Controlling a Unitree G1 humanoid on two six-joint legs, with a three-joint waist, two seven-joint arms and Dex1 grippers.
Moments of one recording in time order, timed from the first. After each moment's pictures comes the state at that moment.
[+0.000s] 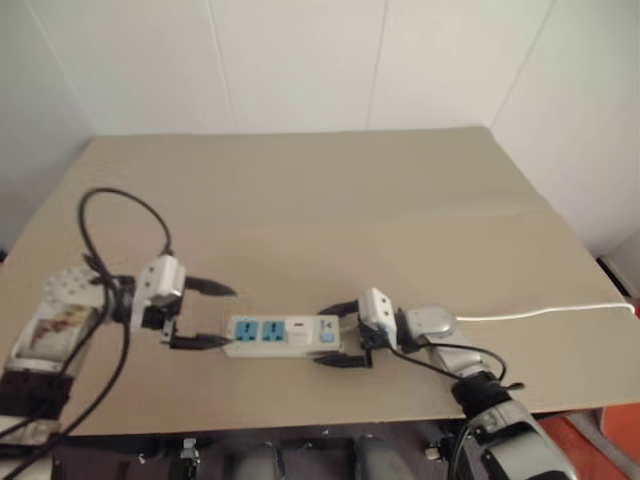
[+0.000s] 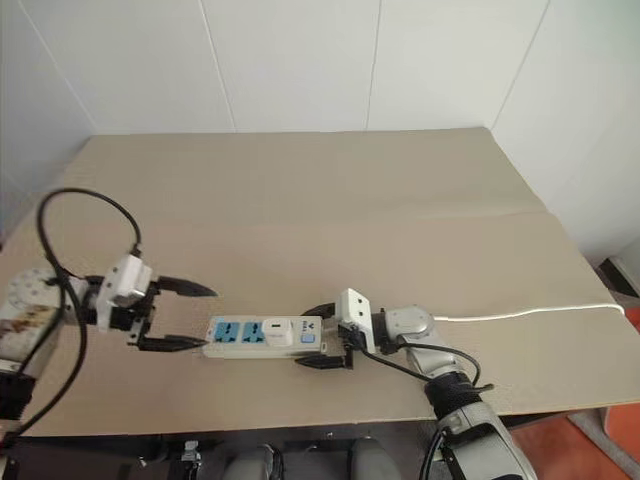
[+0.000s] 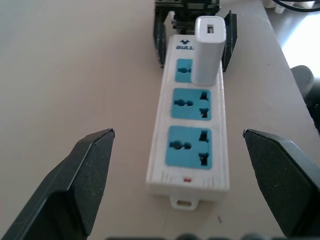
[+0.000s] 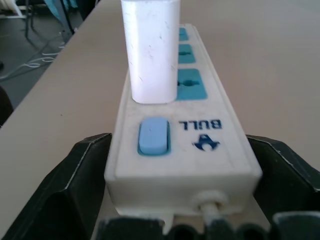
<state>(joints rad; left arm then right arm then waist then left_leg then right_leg) -0.33 0.95 0.06 0.13 -0.43 0.08 -1.50 -0.44 -0.37 0.26 0.35 0.21 -0.16 1.26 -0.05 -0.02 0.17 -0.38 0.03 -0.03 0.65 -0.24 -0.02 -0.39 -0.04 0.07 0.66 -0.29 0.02</state>
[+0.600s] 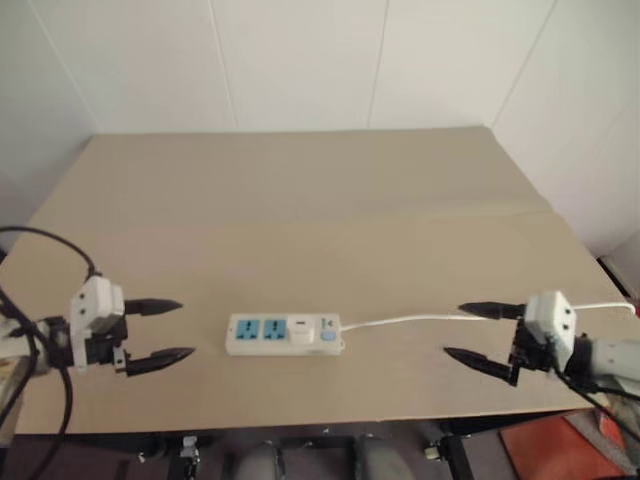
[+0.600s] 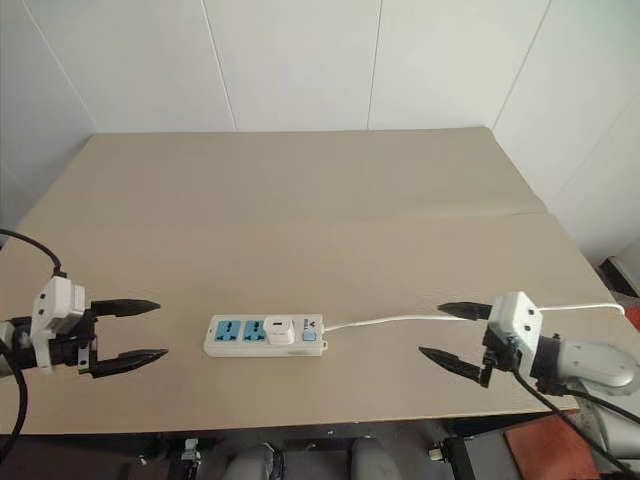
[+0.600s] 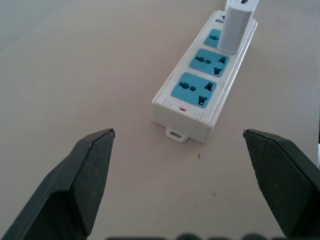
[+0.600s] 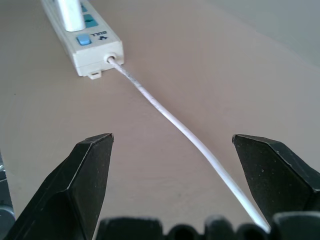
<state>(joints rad) 0.12 0.97 0.41 -0.14 -0.52 0.27 -1.29 0.11 -0.82 -0.32 -0.21 0.46 0.14 1.13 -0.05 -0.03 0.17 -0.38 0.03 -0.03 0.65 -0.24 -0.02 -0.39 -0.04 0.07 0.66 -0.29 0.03</state>
